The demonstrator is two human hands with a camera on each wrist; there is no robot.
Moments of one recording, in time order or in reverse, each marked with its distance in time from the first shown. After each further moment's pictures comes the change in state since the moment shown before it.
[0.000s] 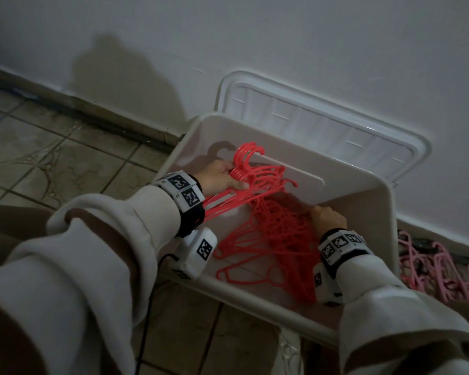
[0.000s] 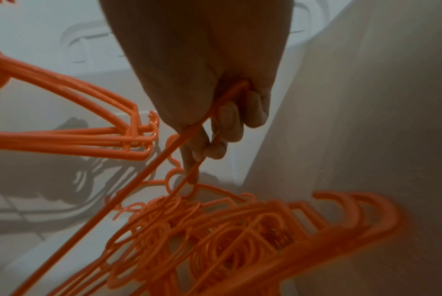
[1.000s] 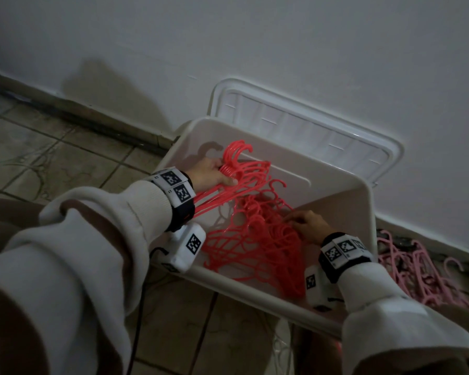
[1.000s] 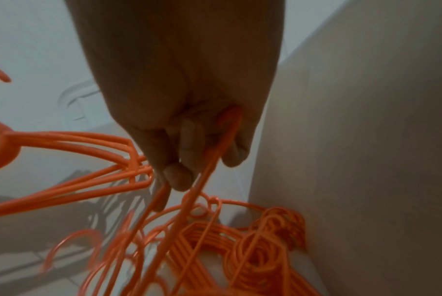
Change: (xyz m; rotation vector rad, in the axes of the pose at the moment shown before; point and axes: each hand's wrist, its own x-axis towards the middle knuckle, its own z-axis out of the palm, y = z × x) left_hand -0.025 0.019 -0.001 0.109 0.100 -0.028; right_hand -0.013 0.013 0.003 0.404 -0.101 -0.228
